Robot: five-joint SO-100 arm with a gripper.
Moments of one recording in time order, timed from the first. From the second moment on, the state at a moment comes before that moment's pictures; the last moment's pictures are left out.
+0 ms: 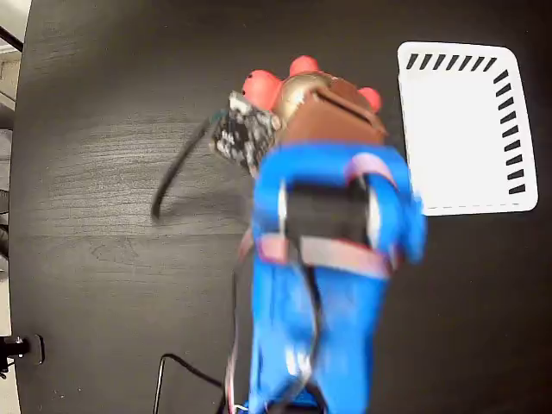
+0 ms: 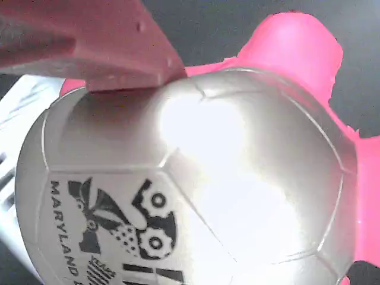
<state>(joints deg) 8.2 80.7 47.1 97.7 18.5</state>
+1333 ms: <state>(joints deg) 35.3 36.6 16.2 88.4 9.1</state>
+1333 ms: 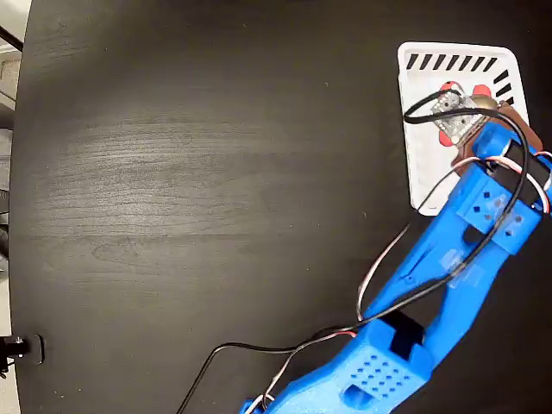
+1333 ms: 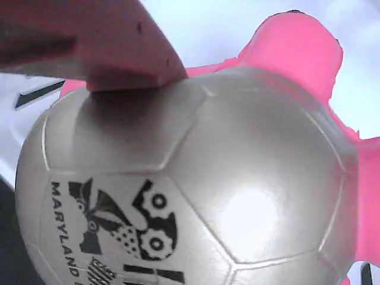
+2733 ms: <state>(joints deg) 21.4 69.9 46.6 80.2 13.8</state>
